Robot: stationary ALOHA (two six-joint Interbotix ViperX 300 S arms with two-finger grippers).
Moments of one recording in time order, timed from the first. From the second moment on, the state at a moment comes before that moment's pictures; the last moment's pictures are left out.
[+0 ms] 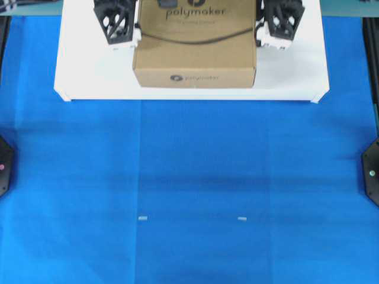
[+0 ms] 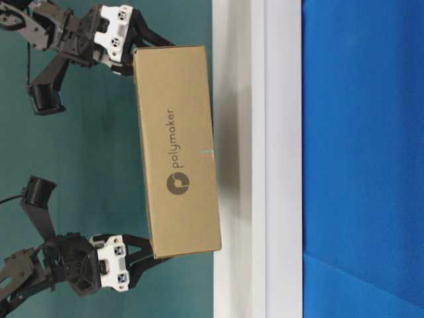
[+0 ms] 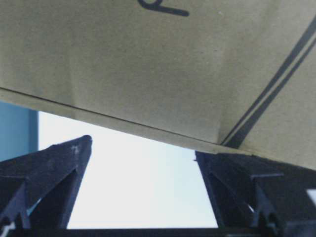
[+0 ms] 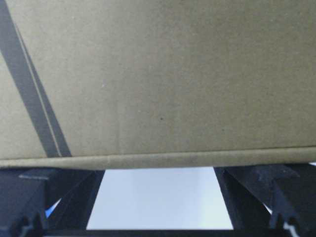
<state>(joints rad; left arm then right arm) 0.56 0.07 0.12 0.08 0.79 0.43 -0.70 0.08 0.18 0.33 0.93 -0.79</state>
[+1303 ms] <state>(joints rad) 0.61 0.07 0.28 0.07 0.59 0.47 -0.79 0.16 0.30 0.38 0.83 -0.89</state>
